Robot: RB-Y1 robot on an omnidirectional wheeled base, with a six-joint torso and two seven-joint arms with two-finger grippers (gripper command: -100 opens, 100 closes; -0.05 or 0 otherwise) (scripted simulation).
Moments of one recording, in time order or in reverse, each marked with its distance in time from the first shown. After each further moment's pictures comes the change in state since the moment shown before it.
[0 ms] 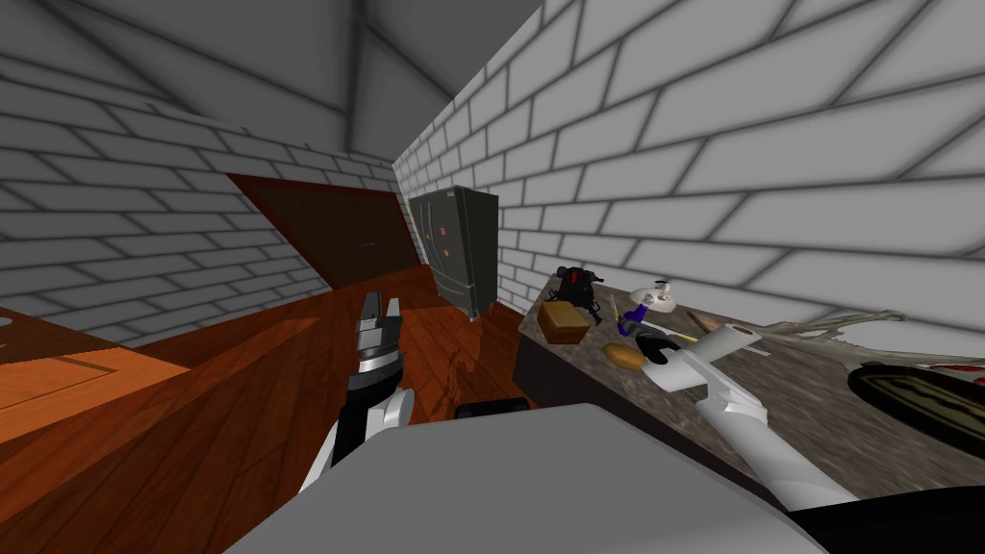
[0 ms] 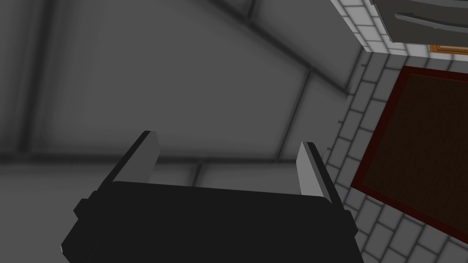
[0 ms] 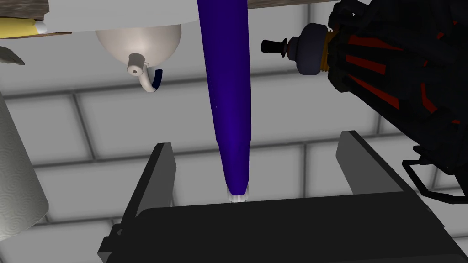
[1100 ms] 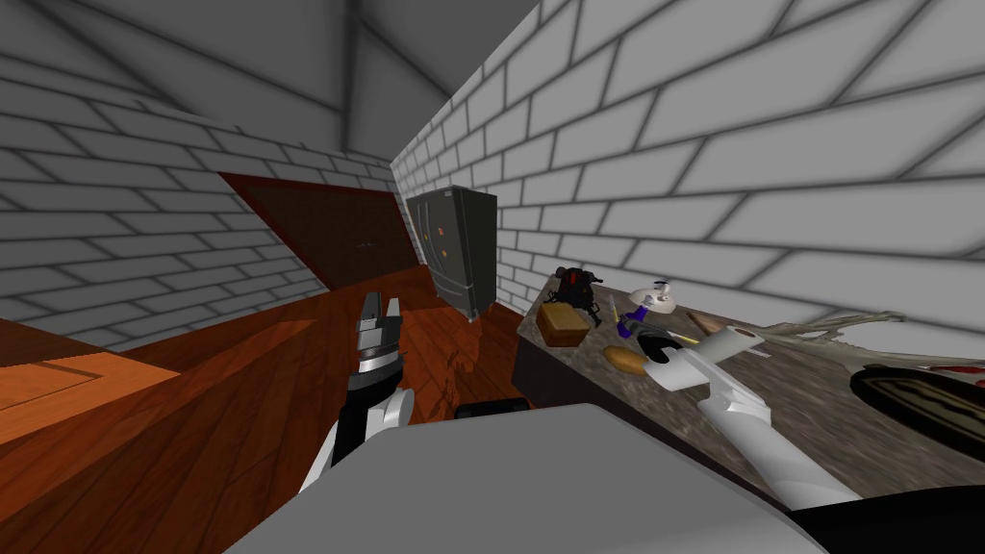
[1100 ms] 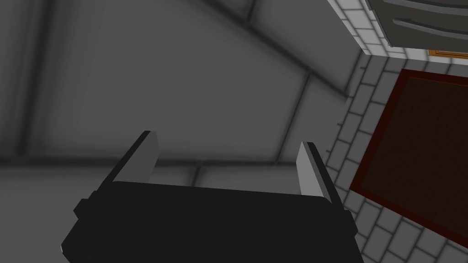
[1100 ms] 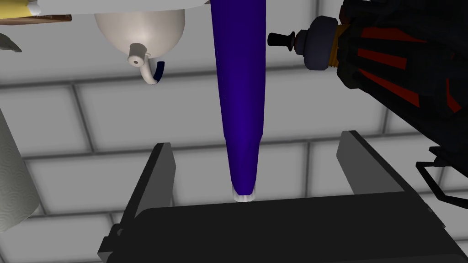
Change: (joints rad) left arm 0.000 0.000 0.000 0.000 0.000 0.000 0.000; right arm 0.004 -0.008 -0.008 -0.013 0.011 0.015 0.006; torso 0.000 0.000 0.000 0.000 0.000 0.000
